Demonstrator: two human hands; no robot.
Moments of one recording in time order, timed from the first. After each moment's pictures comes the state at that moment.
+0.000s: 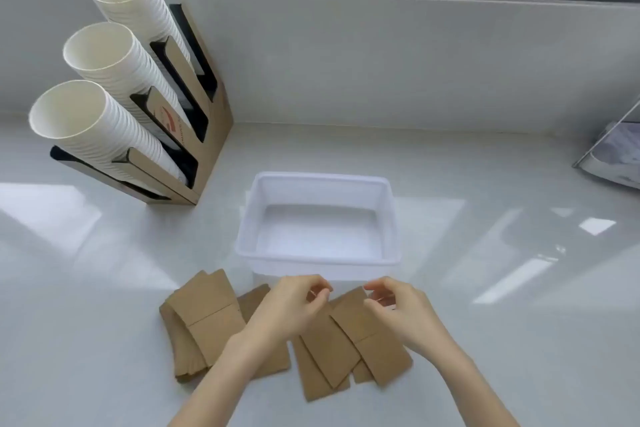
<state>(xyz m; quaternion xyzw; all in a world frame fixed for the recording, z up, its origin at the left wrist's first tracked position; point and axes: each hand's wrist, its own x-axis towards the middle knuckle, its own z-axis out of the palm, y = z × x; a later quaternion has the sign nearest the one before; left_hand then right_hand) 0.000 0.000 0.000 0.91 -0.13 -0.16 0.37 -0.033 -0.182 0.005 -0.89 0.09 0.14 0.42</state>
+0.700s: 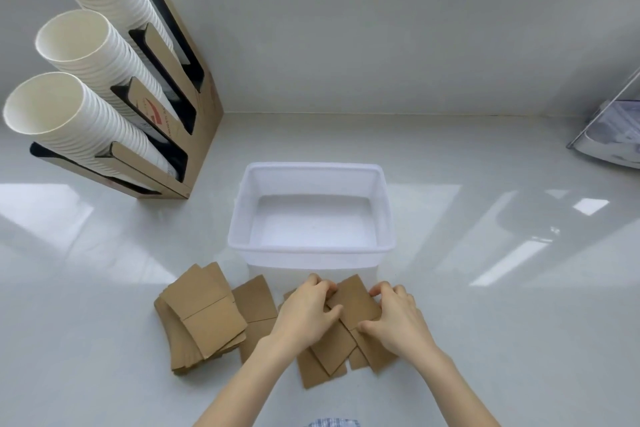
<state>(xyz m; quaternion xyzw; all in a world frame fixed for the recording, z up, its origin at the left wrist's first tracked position) -0.010 -0.028 -0.035 0.93 -0.12 -0.21 0.28 -0.043 -0.178 -0.028 -0.93 0.13 0.21 0.29</state>
